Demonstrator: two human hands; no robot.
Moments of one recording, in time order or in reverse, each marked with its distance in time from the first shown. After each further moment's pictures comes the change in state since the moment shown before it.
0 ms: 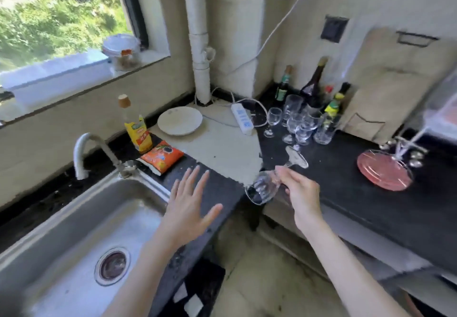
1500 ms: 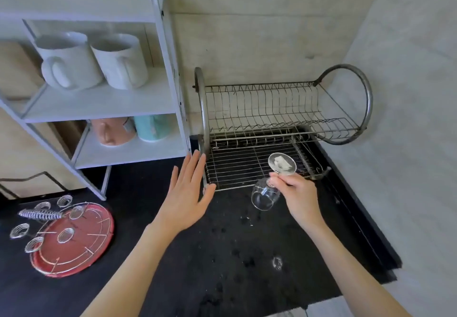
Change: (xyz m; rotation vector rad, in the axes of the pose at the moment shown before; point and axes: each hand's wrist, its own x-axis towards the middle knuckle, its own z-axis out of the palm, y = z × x) left_hand 0.296 0.753 0.381 -0.185 -0.365 0.681; right_hand 0.207 -0.019 -0.808 -0.378 0.635 -0.170
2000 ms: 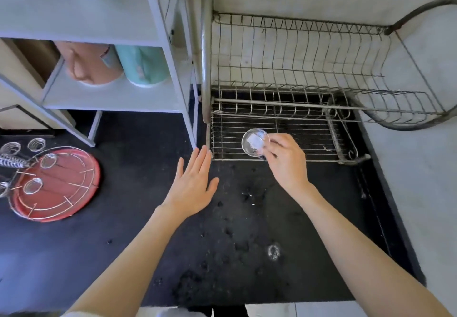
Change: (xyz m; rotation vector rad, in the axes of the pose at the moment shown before) left_hand 0.014 -0.021 0.100 0.085 -0.273 -0.258; right_hand 0.085 0.094 0.061 -0.559 -0.114 -0.573
